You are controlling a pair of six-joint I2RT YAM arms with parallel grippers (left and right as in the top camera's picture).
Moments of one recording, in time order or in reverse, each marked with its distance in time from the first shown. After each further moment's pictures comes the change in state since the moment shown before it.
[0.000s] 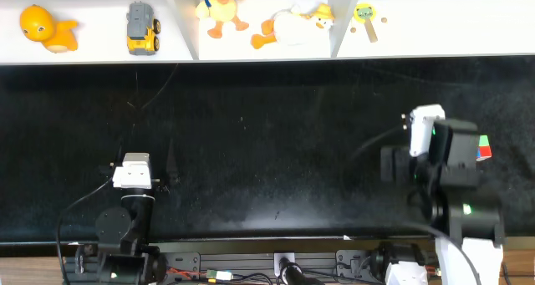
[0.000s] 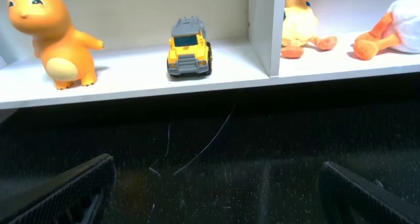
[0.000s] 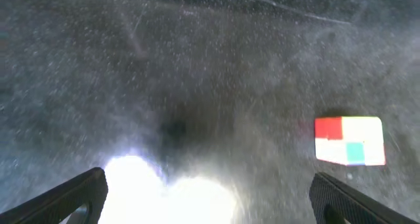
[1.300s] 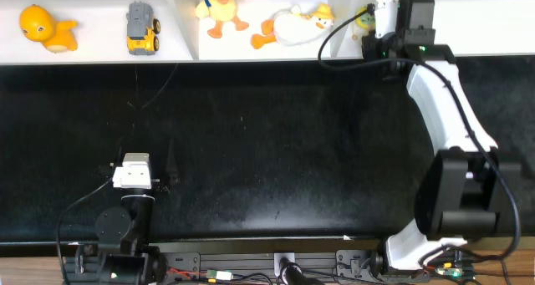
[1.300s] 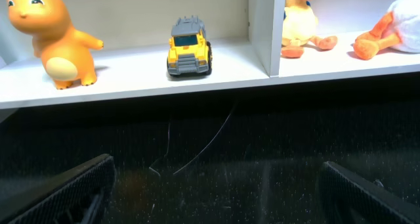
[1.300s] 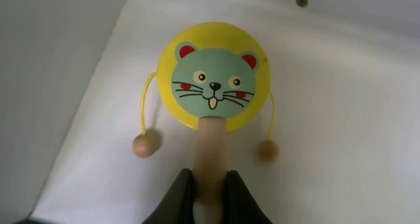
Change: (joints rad) left arm 0.000 0.000 0.000 0.000 0.000 0.000; right arm 0.061 1.015 0.507 0.612 -0.187 -0.057
